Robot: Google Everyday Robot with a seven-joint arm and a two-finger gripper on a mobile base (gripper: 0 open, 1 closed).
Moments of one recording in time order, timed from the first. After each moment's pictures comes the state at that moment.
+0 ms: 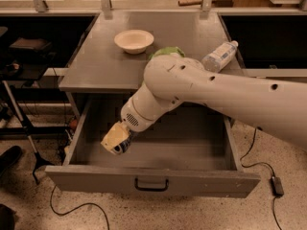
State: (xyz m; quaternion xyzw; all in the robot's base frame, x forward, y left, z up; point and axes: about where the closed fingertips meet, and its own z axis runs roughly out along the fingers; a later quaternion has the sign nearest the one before) arm 0.497 0.093 0.765 -0.47 0.83 0.22 0.21
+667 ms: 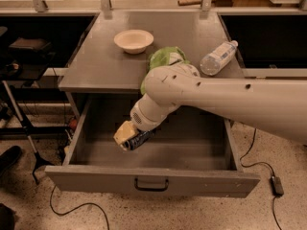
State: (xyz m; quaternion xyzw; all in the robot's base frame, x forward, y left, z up) arm 0.540 0.061 0.707 -0.34 0.91 0.18 0.16
